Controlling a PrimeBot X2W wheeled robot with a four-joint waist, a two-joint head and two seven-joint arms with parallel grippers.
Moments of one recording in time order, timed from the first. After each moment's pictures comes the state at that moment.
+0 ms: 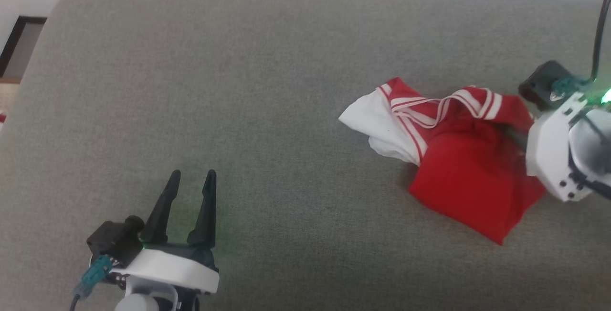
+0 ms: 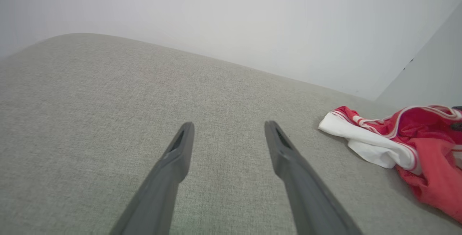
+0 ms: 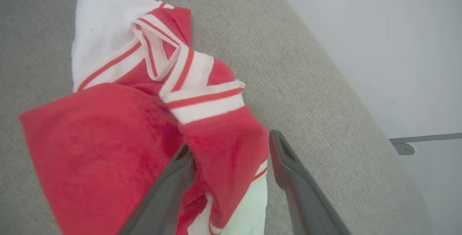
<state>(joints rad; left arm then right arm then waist) -0.07 0.12 -0.07 0.14 -0.42 -0.13 -0.26 -0.71 -0.84 0.72 0.05 0.59 0.13 0.55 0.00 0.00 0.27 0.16</state>
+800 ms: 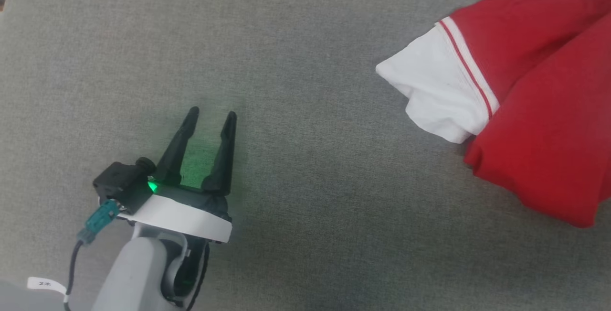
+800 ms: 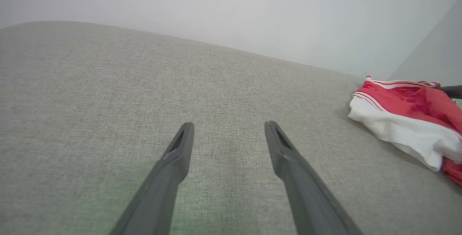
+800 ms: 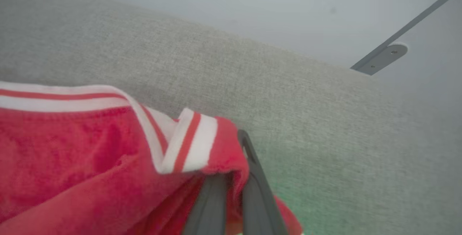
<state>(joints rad) -0.27 0.17 -0.18 0.14 -0.47 -0.13 -0.26 -1.04 -0.66 0.33 0.78 0.51 0.13 0.36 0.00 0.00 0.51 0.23</state>
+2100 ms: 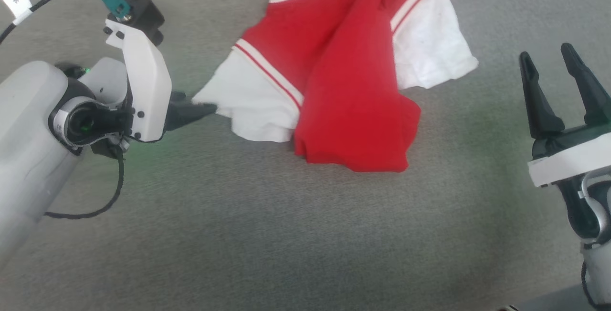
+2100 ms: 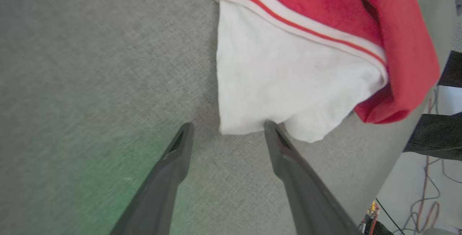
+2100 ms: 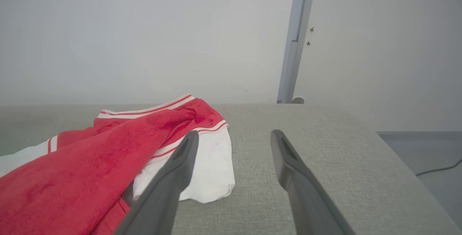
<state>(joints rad) -1.07 0.69 -0.89 0.39 -1.27 -0.13 0.77 -0.41 -0.39 0.10 0.15 0.50 0.13 -0.19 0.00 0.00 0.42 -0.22</state>
